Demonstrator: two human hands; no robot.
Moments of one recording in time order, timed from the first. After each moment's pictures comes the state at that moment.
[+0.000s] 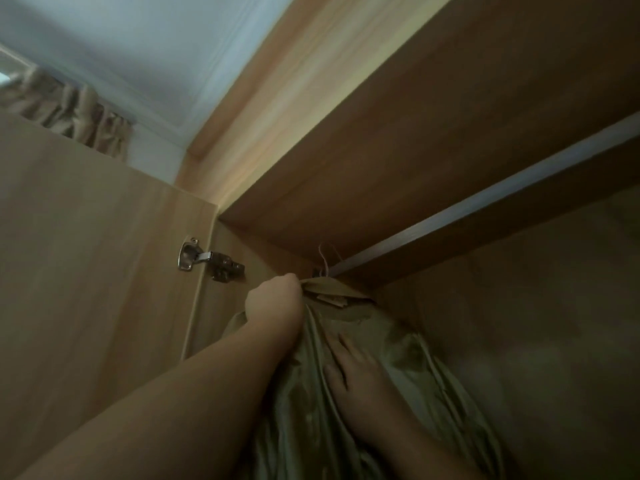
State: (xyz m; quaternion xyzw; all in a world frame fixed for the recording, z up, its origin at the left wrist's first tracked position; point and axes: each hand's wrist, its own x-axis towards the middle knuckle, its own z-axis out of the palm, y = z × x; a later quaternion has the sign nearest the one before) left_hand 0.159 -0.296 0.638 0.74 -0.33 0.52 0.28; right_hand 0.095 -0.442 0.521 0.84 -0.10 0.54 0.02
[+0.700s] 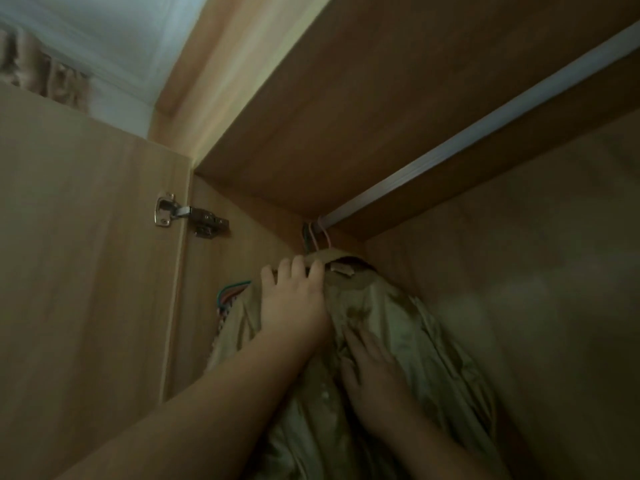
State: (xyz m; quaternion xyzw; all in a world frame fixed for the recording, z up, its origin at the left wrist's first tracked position) left_hand 0.155 -0.327 0.560 0.71 -0.38 0.58 0.15; right_hand 0.115 -0.475 0.446 0.82 -0.16 0.55 -0.01
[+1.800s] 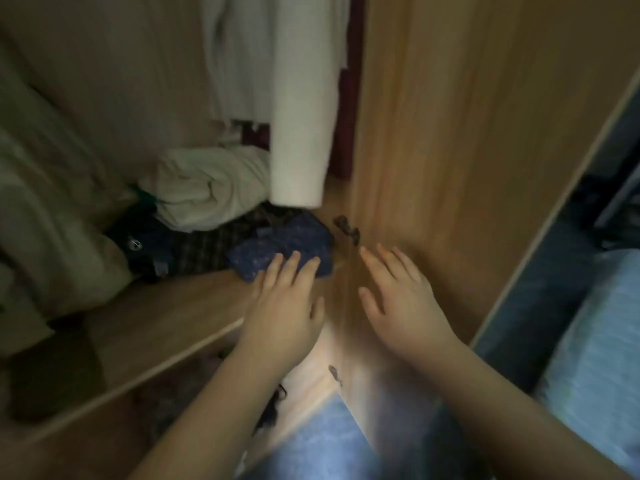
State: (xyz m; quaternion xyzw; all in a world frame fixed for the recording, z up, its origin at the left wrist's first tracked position) left_hand -0.093 0.018 0.030 0.33 -0.91 -0.06 0.22; right_hand -0.262 0.130 0.025 0.54 -0.81 0.22 0.09
